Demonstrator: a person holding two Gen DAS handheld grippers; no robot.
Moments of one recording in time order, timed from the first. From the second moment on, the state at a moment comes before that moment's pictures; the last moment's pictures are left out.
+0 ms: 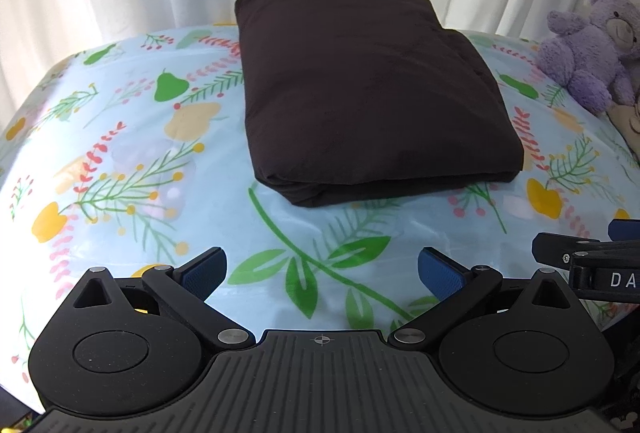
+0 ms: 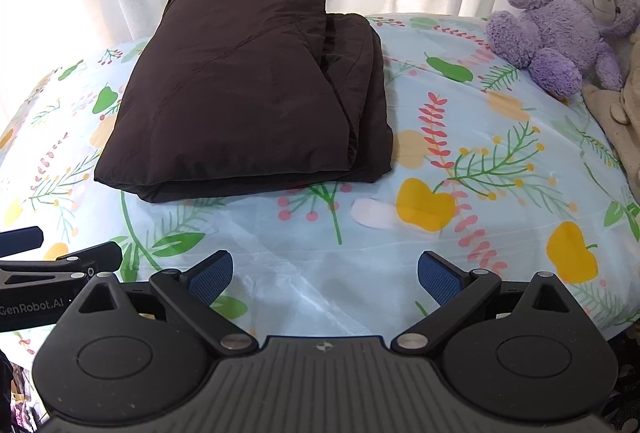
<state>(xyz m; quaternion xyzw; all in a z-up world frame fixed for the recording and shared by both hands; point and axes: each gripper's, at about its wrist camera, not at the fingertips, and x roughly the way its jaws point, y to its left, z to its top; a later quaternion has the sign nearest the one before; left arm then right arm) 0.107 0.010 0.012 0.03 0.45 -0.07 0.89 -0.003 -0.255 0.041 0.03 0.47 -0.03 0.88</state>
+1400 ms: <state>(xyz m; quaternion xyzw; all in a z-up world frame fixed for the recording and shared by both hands) 0.119 0.003 0.008 0.03 0.46 -0.07 0.89 0.013 -0.259 0.040 0.03 0.46 -0.03 0.89</state>
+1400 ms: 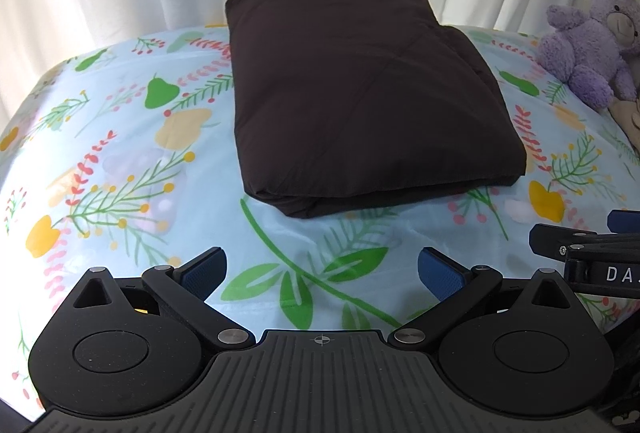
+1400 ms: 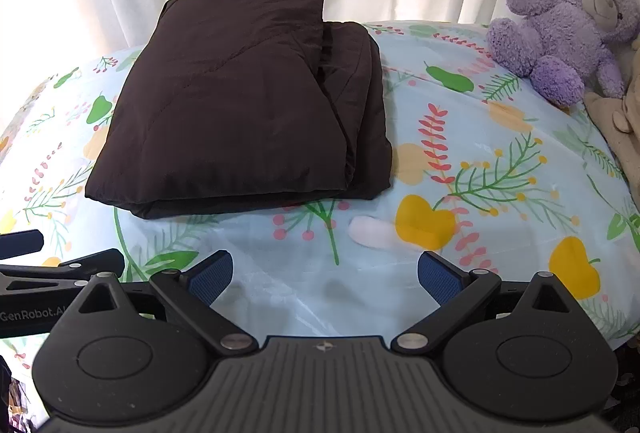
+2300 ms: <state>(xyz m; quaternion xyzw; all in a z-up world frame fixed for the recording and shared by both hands) 0.128 0.005 0.006 0.03 0.46 -0.08 0.88 0.023 -0.254 0.038 0.02 0.46 -0.03 0.89</state>
